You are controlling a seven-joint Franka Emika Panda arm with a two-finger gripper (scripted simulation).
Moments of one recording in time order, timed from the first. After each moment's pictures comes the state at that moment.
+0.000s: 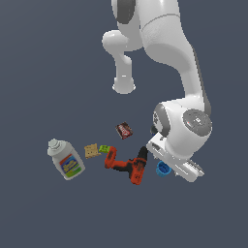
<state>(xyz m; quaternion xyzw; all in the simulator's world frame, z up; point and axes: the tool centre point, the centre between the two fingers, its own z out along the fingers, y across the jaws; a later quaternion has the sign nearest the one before) 0.110 0.174 0.091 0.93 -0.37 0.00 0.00</state>
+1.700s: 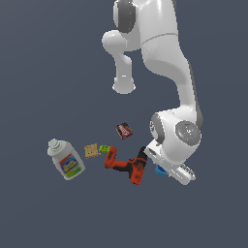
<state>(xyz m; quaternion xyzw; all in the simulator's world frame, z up) 0.108 0.171 0.044 0.93 -0.37 0.00 0.00</state>
